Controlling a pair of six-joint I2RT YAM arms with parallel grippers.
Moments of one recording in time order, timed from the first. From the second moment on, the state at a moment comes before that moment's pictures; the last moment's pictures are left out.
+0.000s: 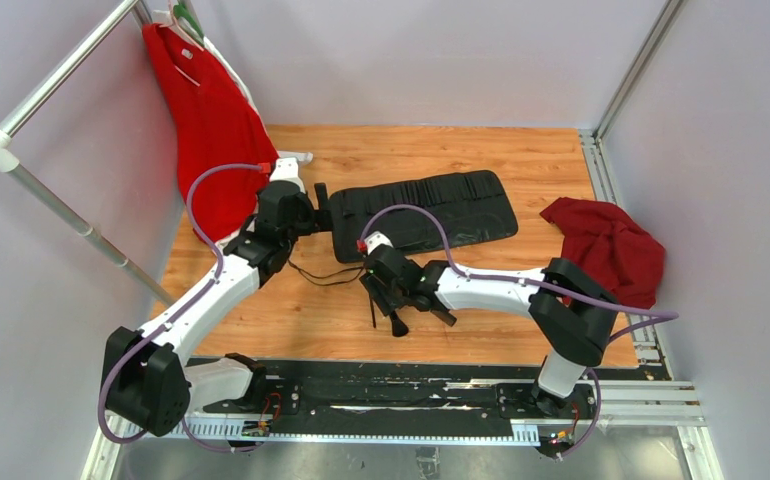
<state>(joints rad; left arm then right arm) -0.40 1.18 0.83 -0.13 -0.30 -0.32 1.05 1.70 1.02 -0.27 0.26 0.25</state>
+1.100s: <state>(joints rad) -0.37 1.18 0.82 -0.11 -0.29 -0.32 1.06 1.75 1.02 -0.24 0.22 0.28</state>
